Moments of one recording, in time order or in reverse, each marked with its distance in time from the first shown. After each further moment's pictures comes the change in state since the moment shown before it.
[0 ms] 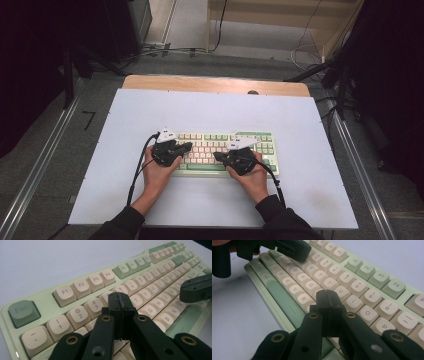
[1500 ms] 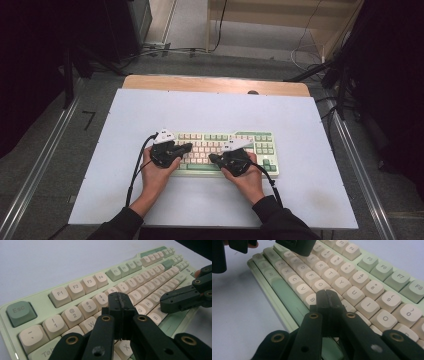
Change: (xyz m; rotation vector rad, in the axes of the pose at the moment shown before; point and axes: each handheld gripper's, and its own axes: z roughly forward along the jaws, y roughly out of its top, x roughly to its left) left arm -0.003 0.000 -0.007 -0.014 -0.030 0.000; right arm 0.008 0.001 0.013 0.025 0.019 -0.024
